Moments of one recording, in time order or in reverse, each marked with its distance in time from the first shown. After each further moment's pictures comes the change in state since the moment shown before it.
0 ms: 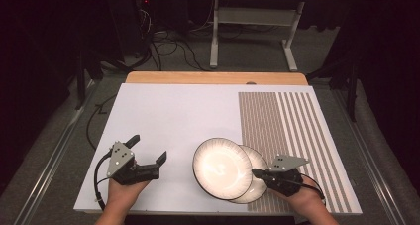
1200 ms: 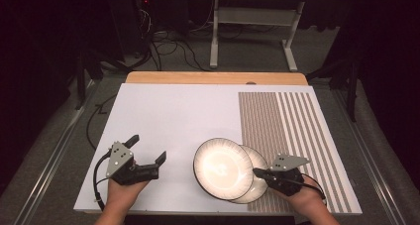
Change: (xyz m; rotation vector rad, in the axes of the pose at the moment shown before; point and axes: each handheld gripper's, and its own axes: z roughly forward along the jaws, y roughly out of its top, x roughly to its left) left arm 0.001 0.000 -0.001 -0.002 0.003 -0.001; right arm -0.002 -0.001 -0.001 -0.004 -0.008 0.010
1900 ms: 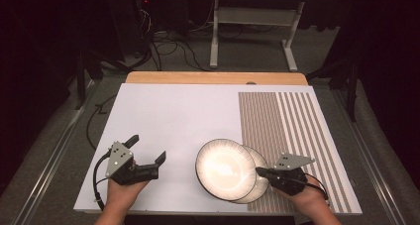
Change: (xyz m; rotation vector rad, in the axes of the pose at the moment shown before) left arm 0.000 0.000 0.000 0.000 -0.002 -0.003; right arm -0.004 -0.003 -0.006 -0.003 -0.013 0.022
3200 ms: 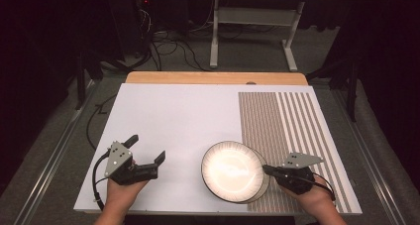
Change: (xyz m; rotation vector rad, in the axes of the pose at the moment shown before) left arm 0.002 0.000 0.000 0.000 0.001 -0.007; right arm -0.010 -0.006 -0.012 -0.017 -0.037 0.031
